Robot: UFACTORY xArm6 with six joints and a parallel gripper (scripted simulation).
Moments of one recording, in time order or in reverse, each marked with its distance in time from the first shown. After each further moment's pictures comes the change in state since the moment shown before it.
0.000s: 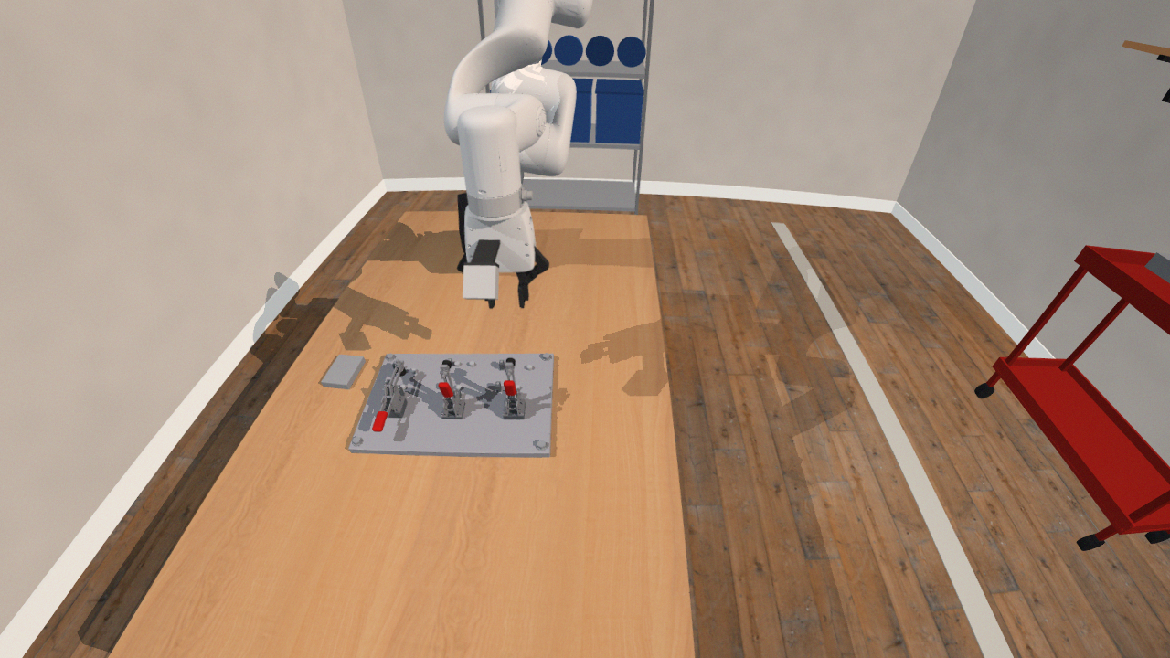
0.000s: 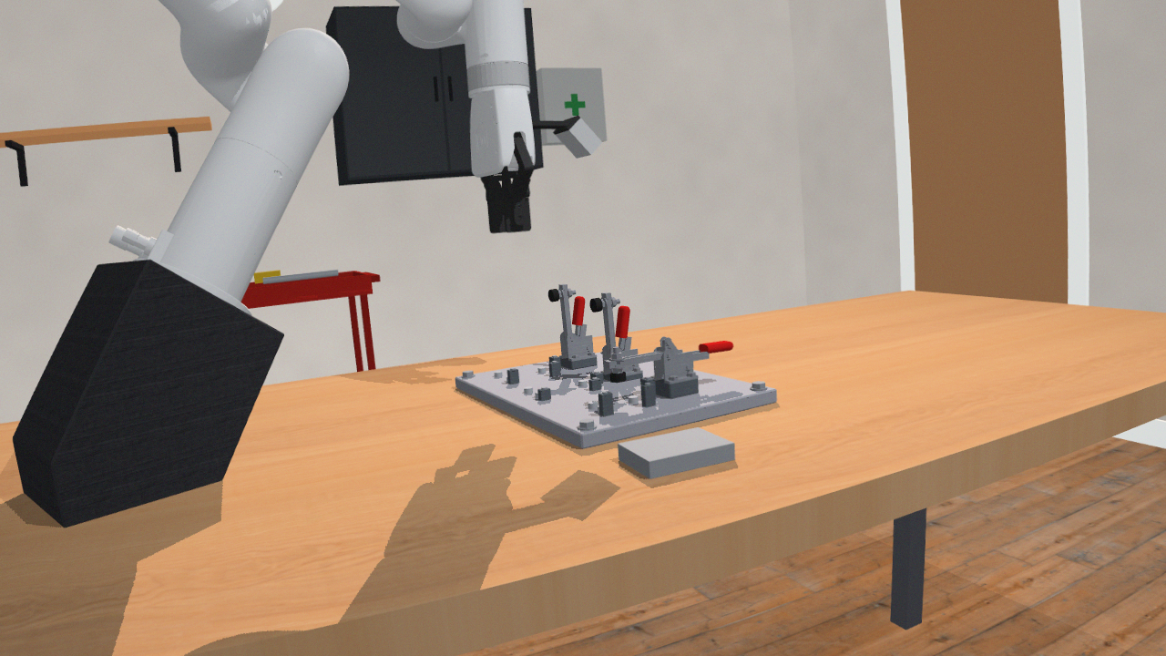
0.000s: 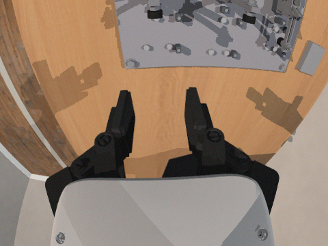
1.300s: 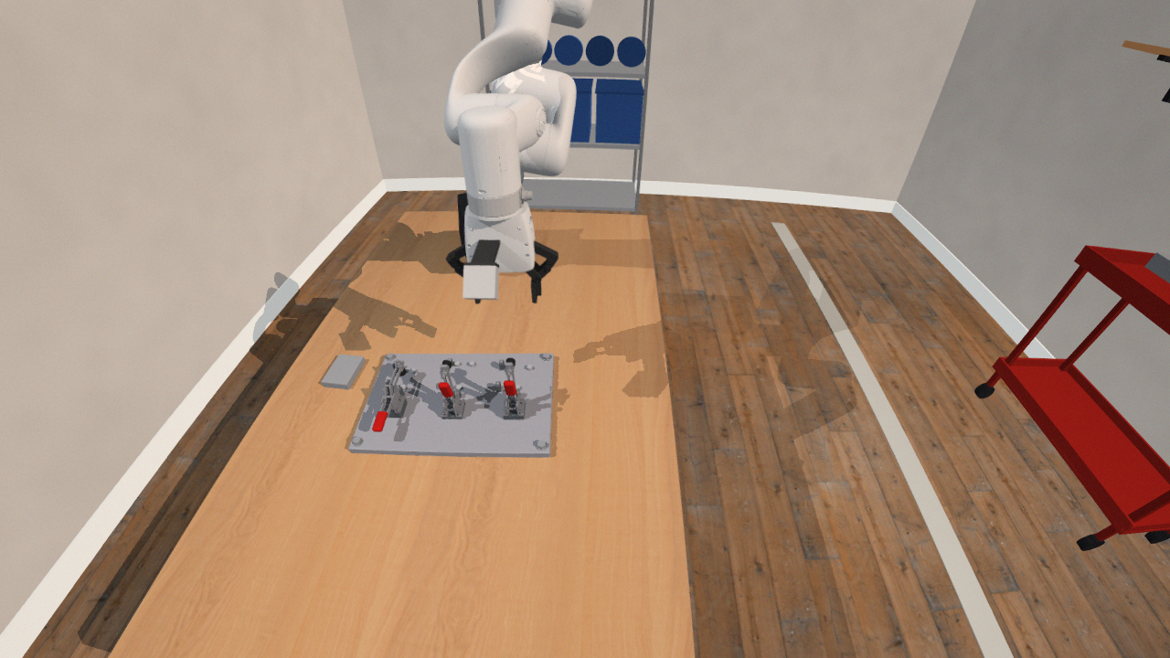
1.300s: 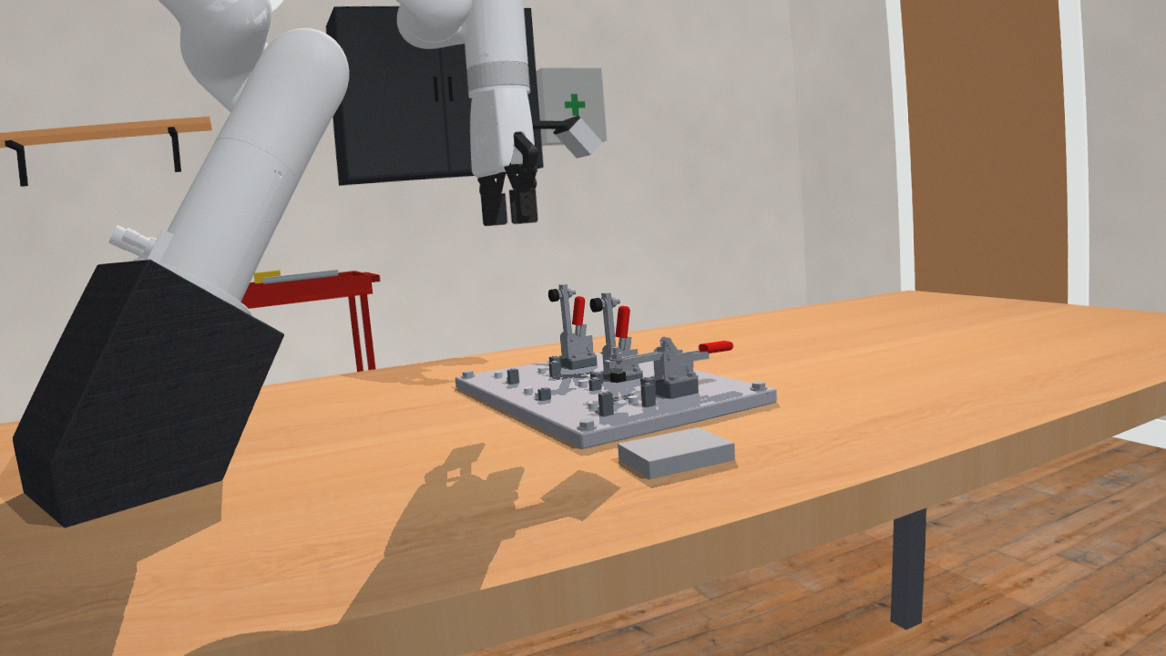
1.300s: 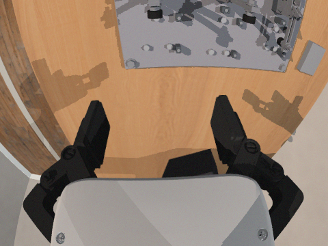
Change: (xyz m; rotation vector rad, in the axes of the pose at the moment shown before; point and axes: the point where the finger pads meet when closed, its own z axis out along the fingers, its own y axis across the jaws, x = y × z) arm 0.000 0.000 0.000 0.000 0.000 0.000
